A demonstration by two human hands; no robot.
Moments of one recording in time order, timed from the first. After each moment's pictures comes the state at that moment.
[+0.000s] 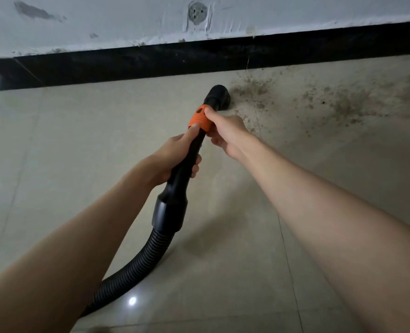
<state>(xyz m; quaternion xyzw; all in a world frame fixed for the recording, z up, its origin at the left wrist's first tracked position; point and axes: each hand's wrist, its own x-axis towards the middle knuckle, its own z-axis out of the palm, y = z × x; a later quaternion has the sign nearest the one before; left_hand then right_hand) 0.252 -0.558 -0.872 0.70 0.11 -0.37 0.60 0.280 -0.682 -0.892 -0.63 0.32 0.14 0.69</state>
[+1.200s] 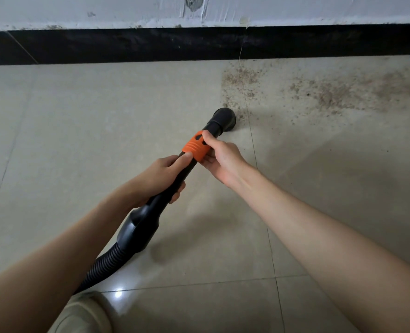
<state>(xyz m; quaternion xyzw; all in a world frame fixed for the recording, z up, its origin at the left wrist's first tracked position) 0.167 -0.533 -0.874 0.77 0.05 -0.38 0.51 0.185 -0.677 -0.896 -0.44 0.33 0.16 0.82</state>
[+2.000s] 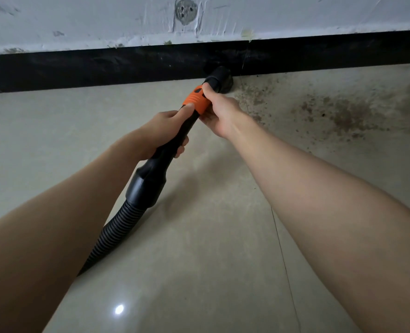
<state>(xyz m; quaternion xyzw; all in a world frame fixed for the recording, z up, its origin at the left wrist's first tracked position) 0.351 -0.567 -0.889 0.78 0.03 -0.34 0.52 0.367 -0.697 -0.901 -0.49 0.35 0.08 0.79</state>
